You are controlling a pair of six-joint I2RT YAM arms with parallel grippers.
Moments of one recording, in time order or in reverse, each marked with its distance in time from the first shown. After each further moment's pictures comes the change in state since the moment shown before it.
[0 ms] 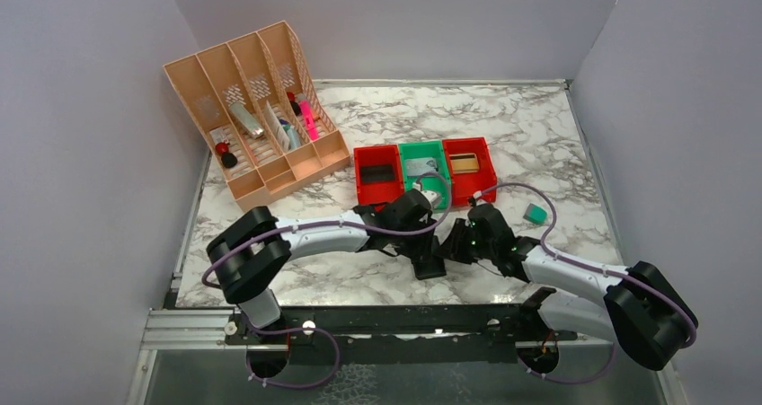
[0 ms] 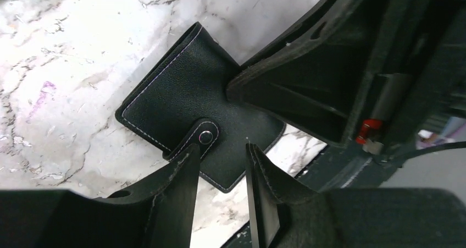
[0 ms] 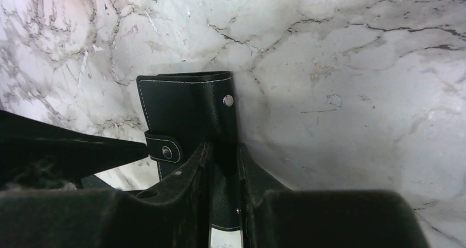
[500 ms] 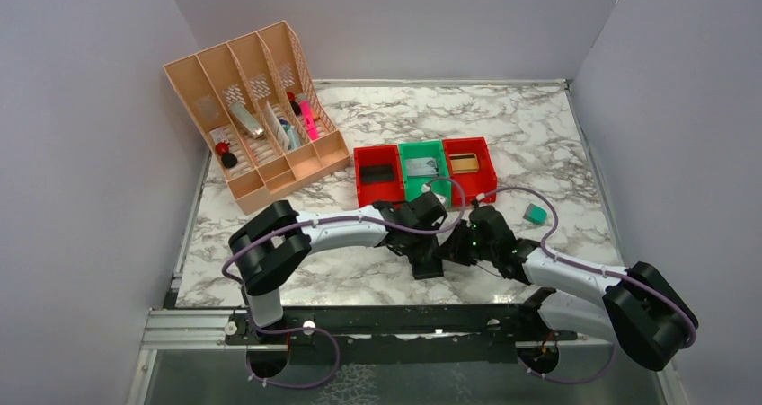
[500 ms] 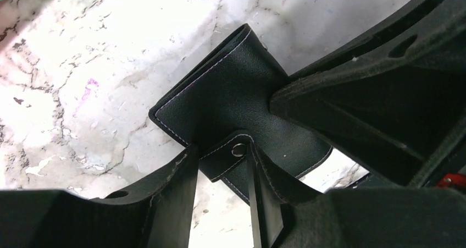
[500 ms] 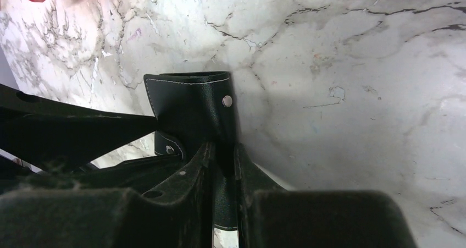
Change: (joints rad) left arm -0.045 0.134 0.160 -0.232 -0.169 0.072; right arm 0.000 -0.003 -0.032 0.051 -0.014 0.092
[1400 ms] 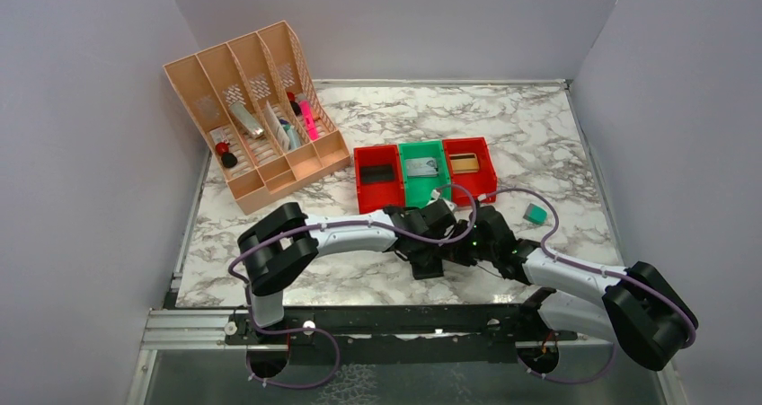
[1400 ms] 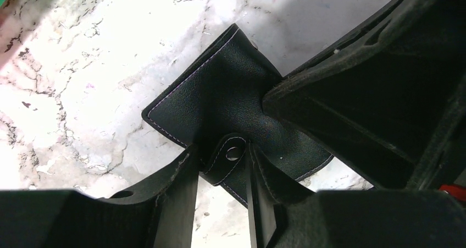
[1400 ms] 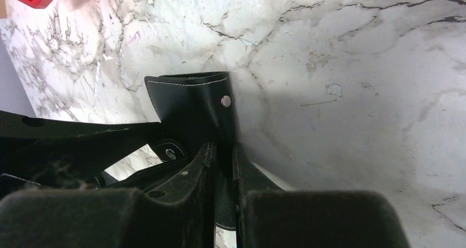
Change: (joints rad) left arm -0.054 0.056 0.072 -0.068 -0.092 0.045; right arm -0.002 0.002 -0.005 0.007 0.001 0.038
